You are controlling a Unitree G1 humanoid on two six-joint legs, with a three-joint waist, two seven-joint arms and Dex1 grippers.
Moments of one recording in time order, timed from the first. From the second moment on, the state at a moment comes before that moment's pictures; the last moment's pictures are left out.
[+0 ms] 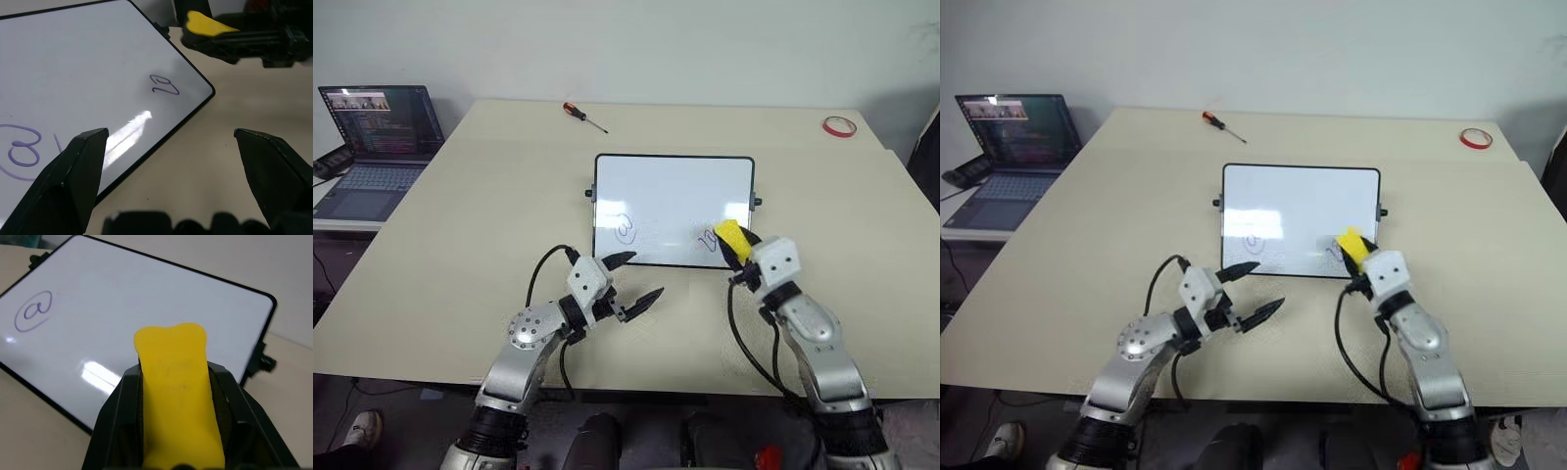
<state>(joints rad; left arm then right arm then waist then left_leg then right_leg) -0.15 0.35 -0.15 -0.10 -0.21 0.03 -0.74 -0.16 -0.28 0.06 -0.19 -0.02 0.05 0.32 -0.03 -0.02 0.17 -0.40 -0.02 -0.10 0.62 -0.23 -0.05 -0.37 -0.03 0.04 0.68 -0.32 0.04</state>
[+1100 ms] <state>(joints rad) -0.18 0.33 -0.15 -0.04 -0.18 -0.05 -0.71 -0.16 -0.48 0.14 -0.15 -0.14 0.30 0.46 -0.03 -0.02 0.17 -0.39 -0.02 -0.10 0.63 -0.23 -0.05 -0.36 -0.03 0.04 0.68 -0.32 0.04</state>
